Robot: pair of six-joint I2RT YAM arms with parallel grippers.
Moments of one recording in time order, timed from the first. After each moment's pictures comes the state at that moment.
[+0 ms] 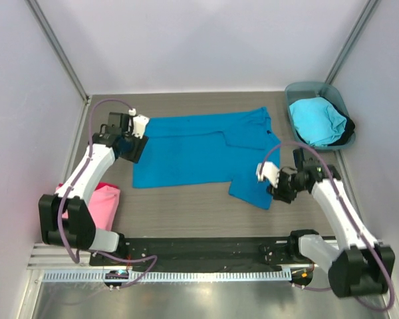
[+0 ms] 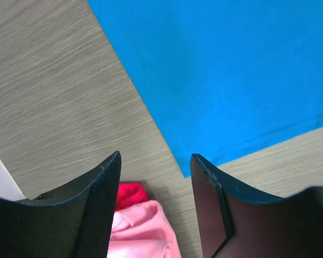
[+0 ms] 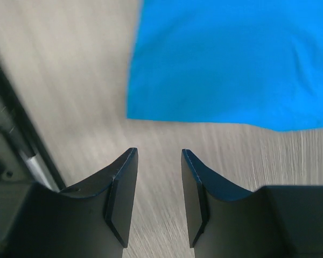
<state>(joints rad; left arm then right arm) -0.14 1.43 1.13 -0.67 0.01 0.31 0.04 1.06 0.79 -0.96 -0.46 -1.13</state>
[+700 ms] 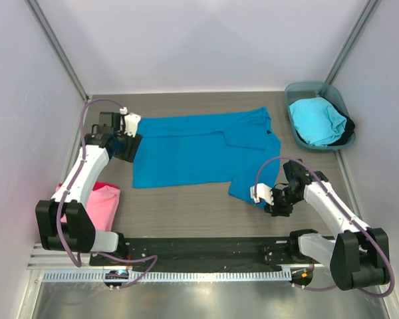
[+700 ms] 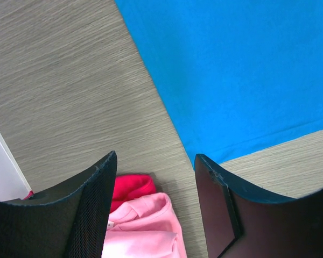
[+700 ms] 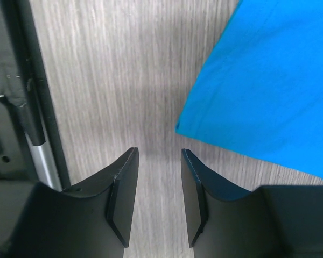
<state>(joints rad) -0.07 1.38 1.13 -0.70 0.03 0.31 0.12 1.07 0.60 -0.98 -0.48 -1.41</state>
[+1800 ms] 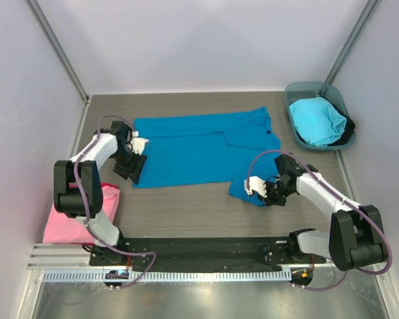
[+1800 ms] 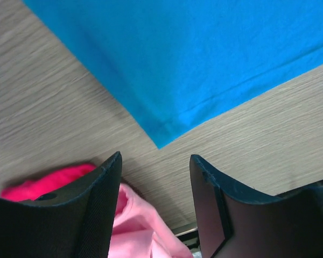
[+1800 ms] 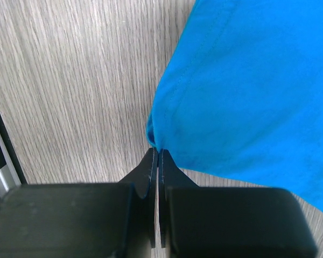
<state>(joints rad) -0.03 1.69 1.15 -0.93 0.17 0.40 0.19 1.23 0.63 -0.81 -0.44 -1.31</state>
